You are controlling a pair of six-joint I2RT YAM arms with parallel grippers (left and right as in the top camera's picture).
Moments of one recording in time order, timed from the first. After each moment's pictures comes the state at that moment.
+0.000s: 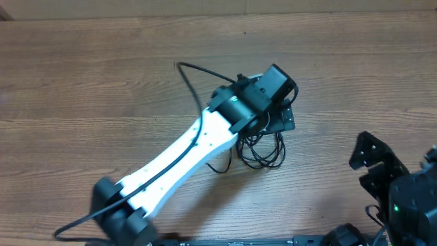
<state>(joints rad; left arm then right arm) -0.84 1.82 1.75 -1.08 0.04 -1.02 0.45 0.59 1.20 -1.26 0.52 1.07</state>
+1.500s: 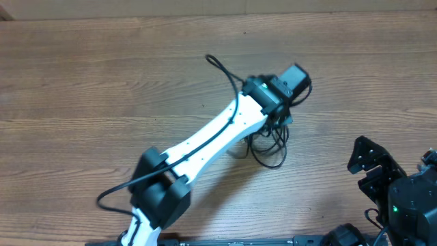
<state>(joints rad) -0.84 2.05 1.95 -1.15 -0.03 -1.06 0.45 0.59 1.20 -1.29 0.47 1.07</state>
